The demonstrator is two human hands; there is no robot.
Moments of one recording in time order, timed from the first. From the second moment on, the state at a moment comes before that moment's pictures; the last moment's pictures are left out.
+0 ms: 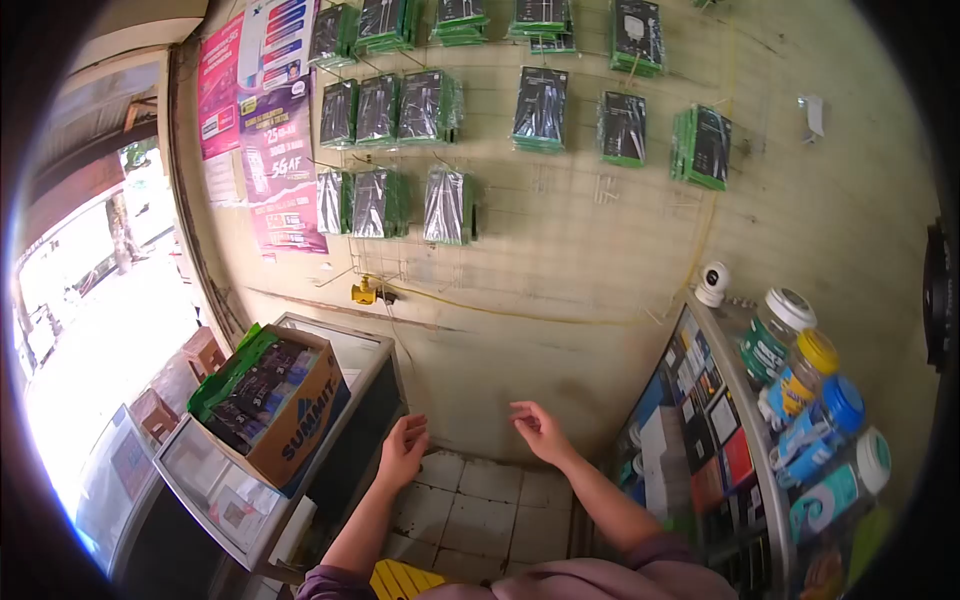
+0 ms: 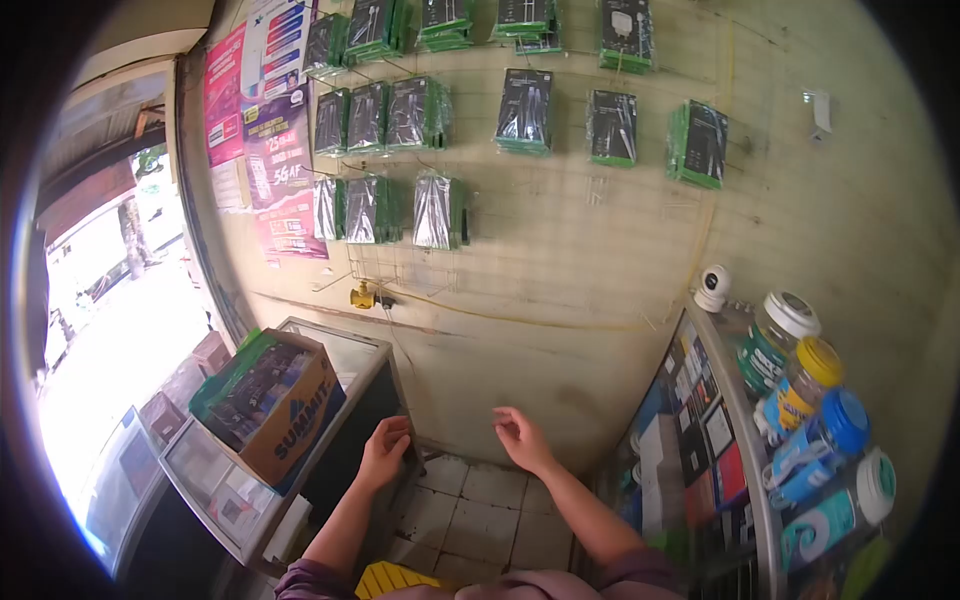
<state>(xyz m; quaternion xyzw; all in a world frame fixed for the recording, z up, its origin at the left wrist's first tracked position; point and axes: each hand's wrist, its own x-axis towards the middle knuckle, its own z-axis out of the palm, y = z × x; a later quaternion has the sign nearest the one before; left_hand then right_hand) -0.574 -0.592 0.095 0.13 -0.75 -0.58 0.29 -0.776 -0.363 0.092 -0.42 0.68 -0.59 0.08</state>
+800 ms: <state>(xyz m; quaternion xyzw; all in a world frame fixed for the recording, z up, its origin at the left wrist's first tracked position) -0.464 -0.804 0.185 0.54 -0.68 -0.26 0.42 -0.720 -0.764 0.198 -0.66 0.50 -0.52 0.22</state>
